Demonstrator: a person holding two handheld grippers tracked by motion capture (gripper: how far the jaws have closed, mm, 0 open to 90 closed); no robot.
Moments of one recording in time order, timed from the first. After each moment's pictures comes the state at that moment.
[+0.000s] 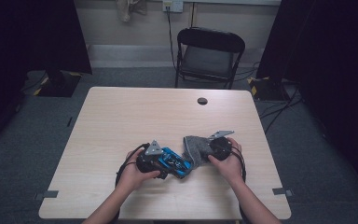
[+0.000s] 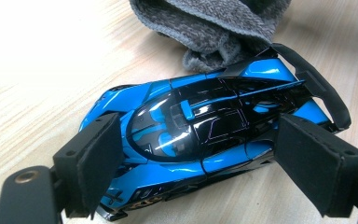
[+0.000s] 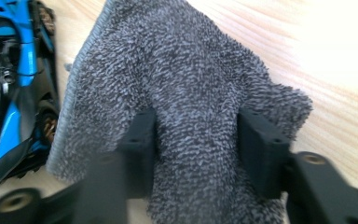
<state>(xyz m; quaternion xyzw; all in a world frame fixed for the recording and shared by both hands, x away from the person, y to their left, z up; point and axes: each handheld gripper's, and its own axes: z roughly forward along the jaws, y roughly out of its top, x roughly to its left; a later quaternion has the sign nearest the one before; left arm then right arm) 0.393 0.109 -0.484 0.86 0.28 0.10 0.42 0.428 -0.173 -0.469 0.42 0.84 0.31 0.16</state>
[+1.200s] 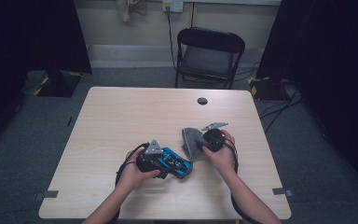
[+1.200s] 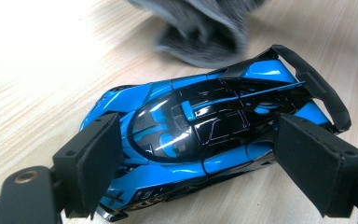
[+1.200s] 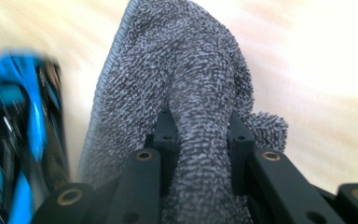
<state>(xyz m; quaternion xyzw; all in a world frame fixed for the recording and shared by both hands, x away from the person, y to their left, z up) 0.395 0.110 -0.484 0.85 0.29 0.09 0.42 0.452 -0.147 -0.452 0.43 0.82 0.32 0.16</state>
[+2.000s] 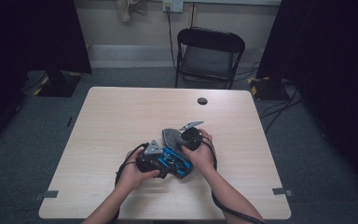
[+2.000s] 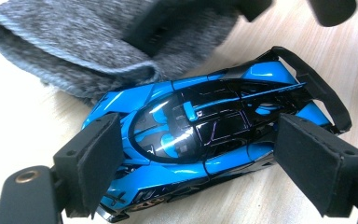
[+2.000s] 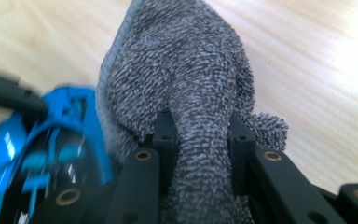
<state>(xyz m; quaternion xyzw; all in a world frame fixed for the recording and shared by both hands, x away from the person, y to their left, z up) 0.395 0.110 -0.485 0.85 0.29 0.10 0.43 0.459 -0.084 -0.469 0.39 0.85 0.32 0.13</state>
